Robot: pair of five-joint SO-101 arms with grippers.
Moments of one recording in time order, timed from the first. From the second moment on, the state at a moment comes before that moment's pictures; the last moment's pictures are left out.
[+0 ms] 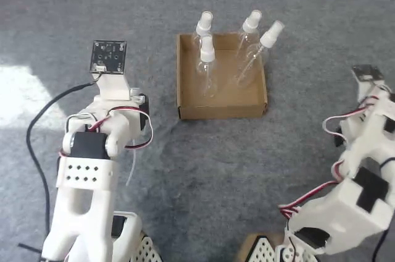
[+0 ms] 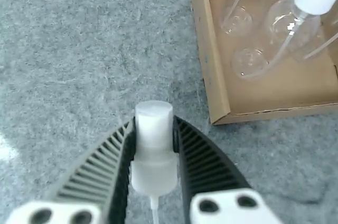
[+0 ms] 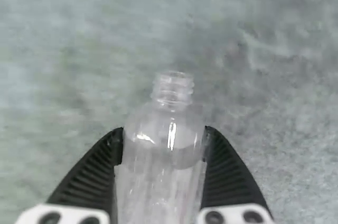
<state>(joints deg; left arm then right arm) -2.1 -46.1 49.2 58.9 6.7 30.7 8.4 15.5 65.2 39.4</state>
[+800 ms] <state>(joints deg) -10.1 -46.8 28.6 58.9 18.1 -37.2 -38.6 46.2 46.5 15.7</state>
